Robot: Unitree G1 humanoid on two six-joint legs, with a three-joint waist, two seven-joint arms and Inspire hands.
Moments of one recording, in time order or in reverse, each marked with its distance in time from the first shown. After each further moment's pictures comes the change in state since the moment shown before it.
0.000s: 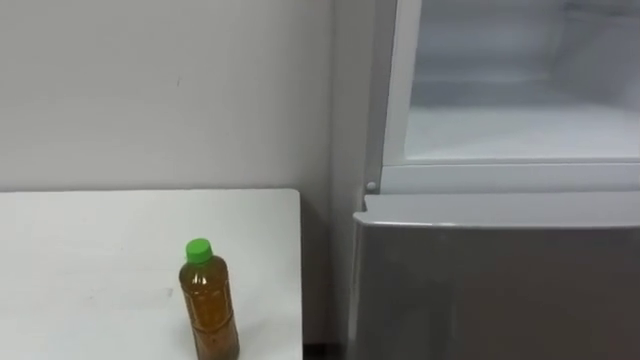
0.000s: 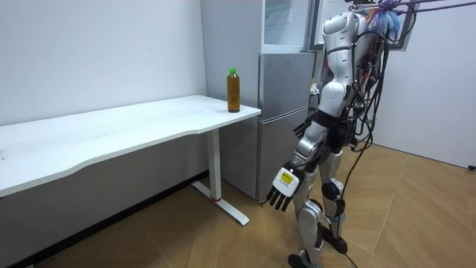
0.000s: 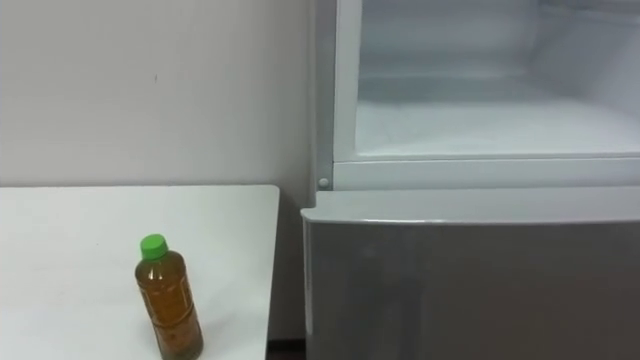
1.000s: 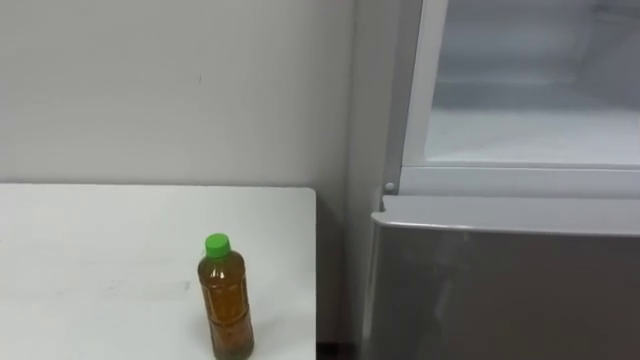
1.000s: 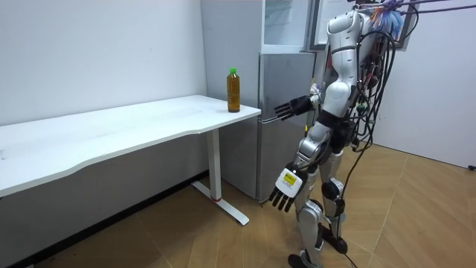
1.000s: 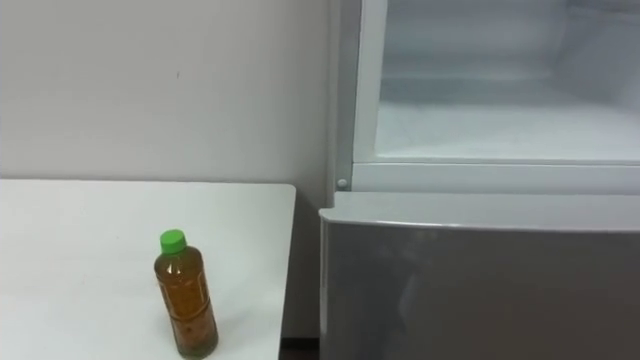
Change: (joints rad) left arm -0.004 0.008 -0.020 0.011 -0.008 0.006 -0.029; right arm 0.022 -0.035 0.062 -0.541 0.037 0.010 0.091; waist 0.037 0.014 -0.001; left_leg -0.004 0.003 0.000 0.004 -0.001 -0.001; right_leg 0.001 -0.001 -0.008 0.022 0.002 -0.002
